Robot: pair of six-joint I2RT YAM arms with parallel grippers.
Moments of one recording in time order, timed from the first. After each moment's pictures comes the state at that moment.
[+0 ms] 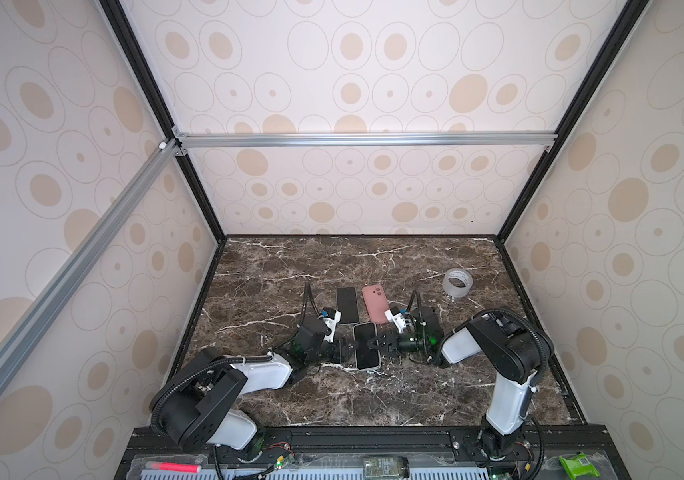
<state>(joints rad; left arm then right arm) -0.65 1.44 0.39 0.40 0.25 -0.63 0.51 1.89 0.54 0.76 -0.83 0.95</state>
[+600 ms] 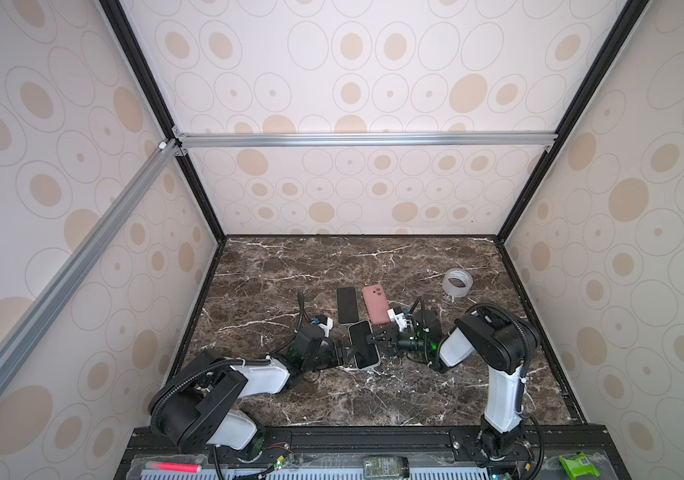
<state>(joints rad) -0.65 1.45 0.35 0.44 0.30 -0.90 0.51 1.97 0.51 1.04 -0.81 1.20</state>
